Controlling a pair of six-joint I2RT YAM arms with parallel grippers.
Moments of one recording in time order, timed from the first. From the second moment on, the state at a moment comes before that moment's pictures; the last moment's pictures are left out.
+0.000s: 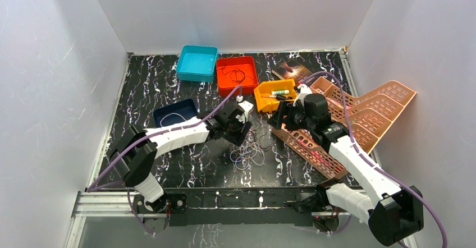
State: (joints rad) left arm -0.88 1.59 1.03 -0.39 -0.07 -0.23; right arm 0.43 0.99 0.72 -0.30 -0.26 0.44
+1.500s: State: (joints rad) left arm -0.87 1.45 1.21 -0.49 -0.08 -0.16; right arm 0.43 0.94 0.63 -0.21 -0.28 0.47
